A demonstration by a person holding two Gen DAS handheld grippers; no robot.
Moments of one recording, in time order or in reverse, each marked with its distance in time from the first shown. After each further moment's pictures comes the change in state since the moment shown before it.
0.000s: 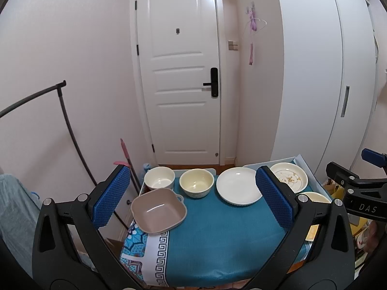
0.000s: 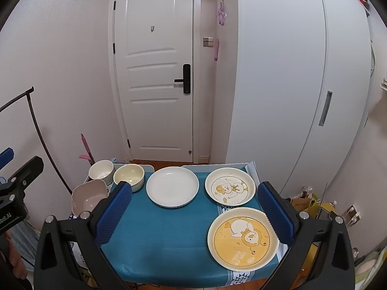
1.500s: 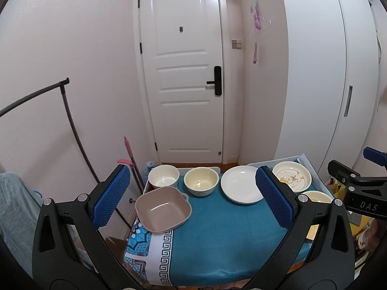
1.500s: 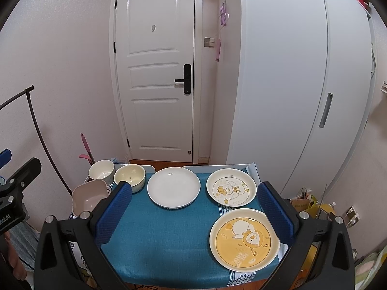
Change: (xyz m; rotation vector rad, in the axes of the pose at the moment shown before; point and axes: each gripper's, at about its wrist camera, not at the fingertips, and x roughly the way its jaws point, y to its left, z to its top) left arm 0.005 -0.001 0.001 0.002 0.013 0.025; right arm 0.002 0.004 0.003 -0.013 0.007 -0.009
